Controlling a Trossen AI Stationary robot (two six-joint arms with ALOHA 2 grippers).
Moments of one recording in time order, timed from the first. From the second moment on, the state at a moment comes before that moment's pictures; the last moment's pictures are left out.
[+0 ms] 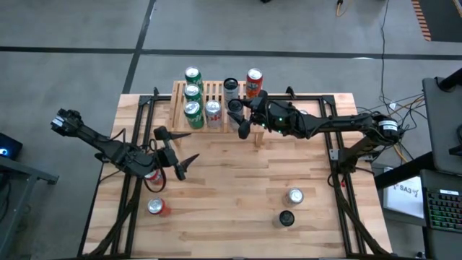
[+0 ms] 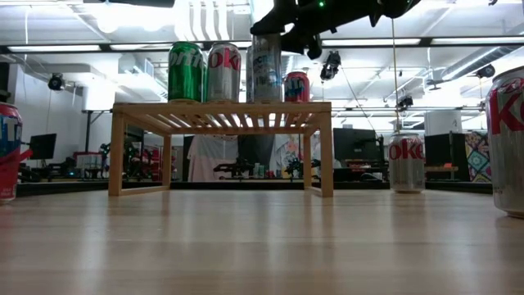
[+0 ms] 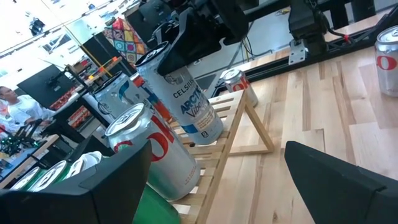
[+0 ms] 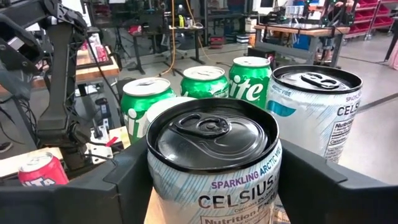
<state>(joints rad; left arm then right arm) -0.49 0.92 0.72 -0.09 -1.00 0.27 -0.19 1.51 1.09 0.36 0.26 0.07</state>
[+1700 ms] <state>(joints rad) -0.49 0.94 0.72 -0.09 -1.00 0.25 -0.17 1.49 1.49 -0.16 0.26 0.13</state>
